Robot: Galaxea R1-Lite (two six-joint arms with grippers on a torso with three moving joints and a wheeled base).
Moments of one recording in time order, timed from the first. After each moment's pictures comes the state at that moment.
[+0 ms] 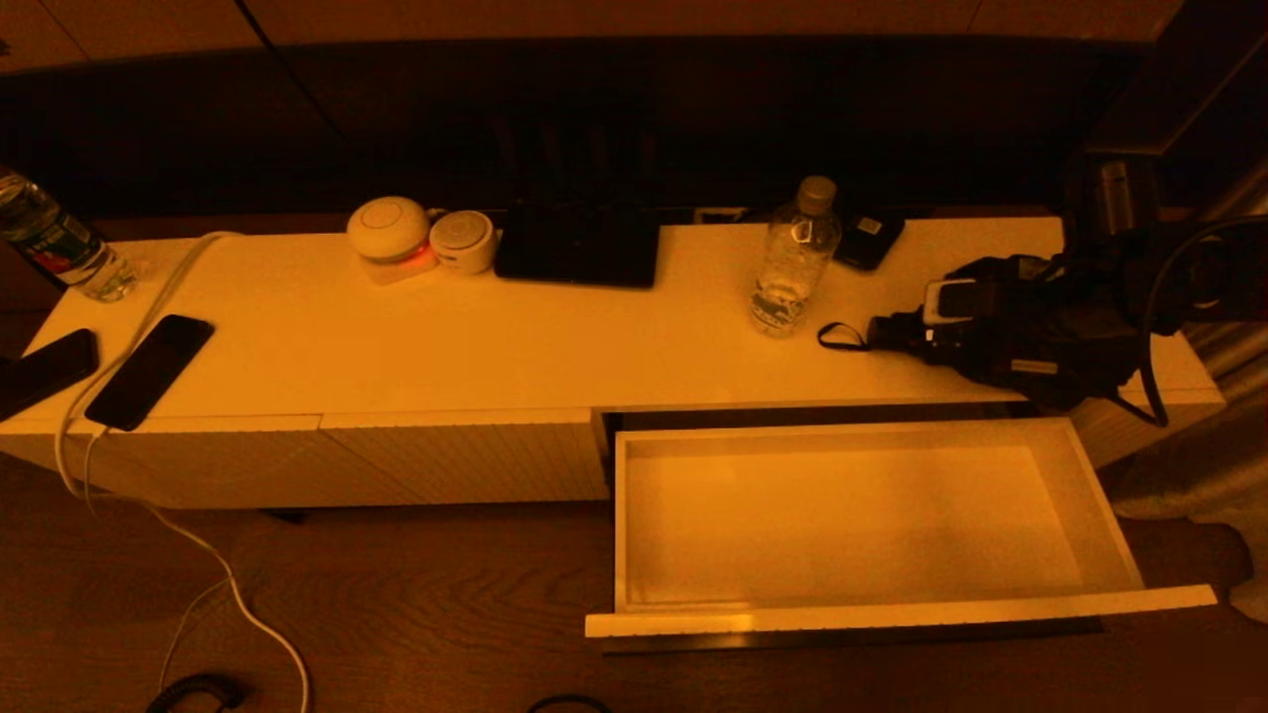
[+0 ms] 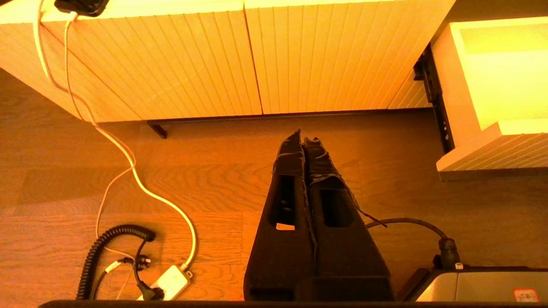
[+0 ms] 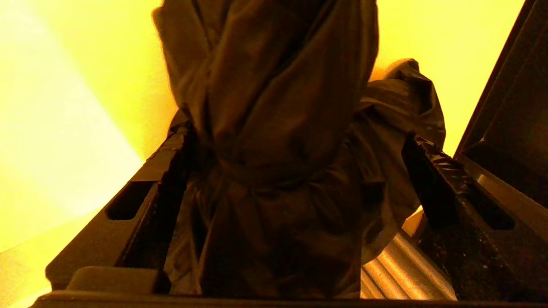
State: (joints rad) left arm 0.00 0.00 0.00 0.00 0.00 0.03; right arm 0.02 1.98 -1.66 0.21 -0.13 -1.37
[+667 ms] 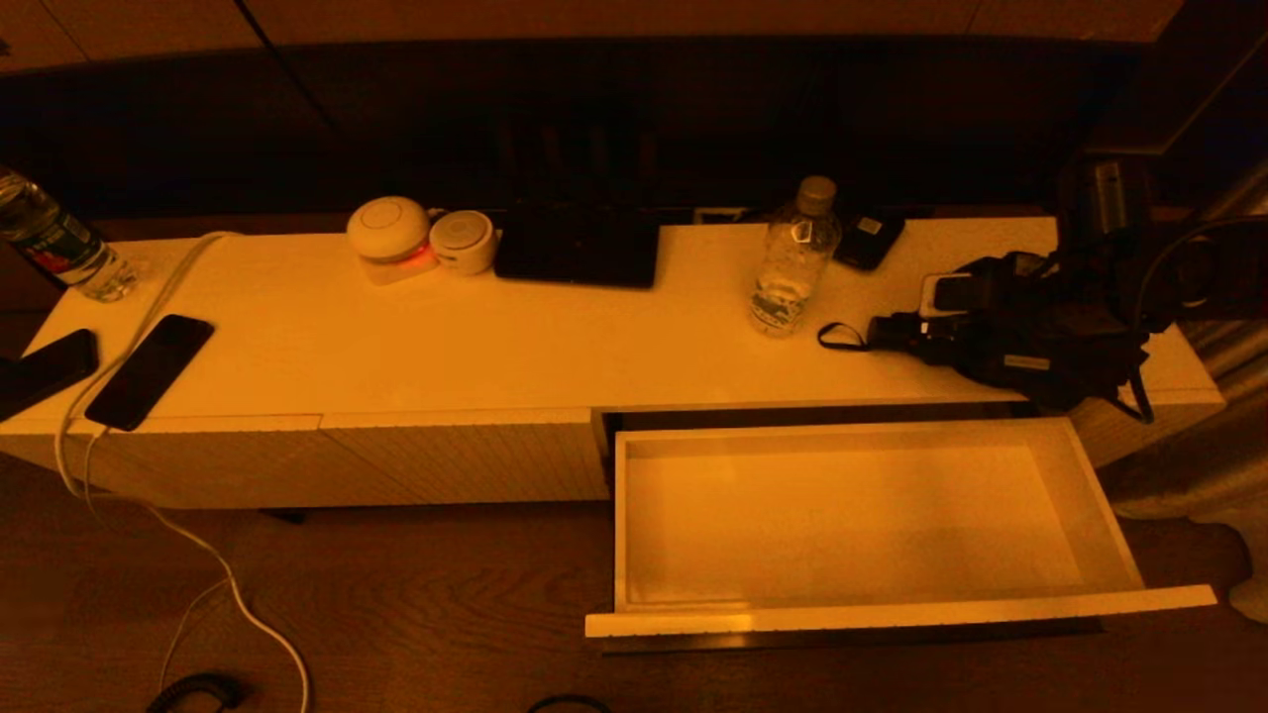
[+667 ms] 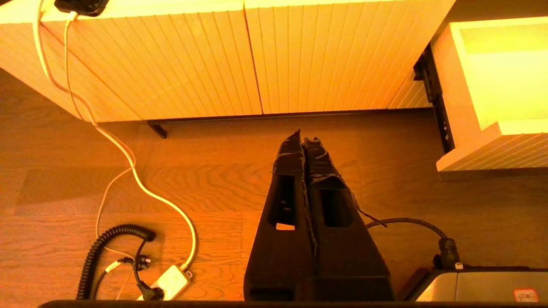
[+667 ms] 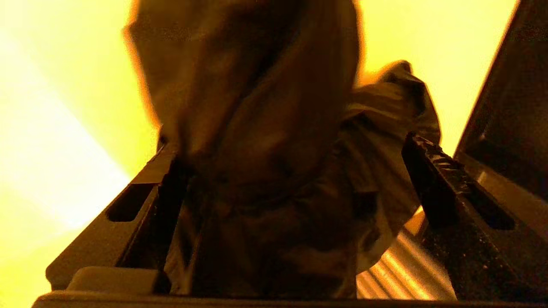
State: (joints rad) left arm 0.00 0.00 0.00 0.00 0.00 0.03; right arm 0.02 2.01 -1.68 0.19 -0.13 -1.32
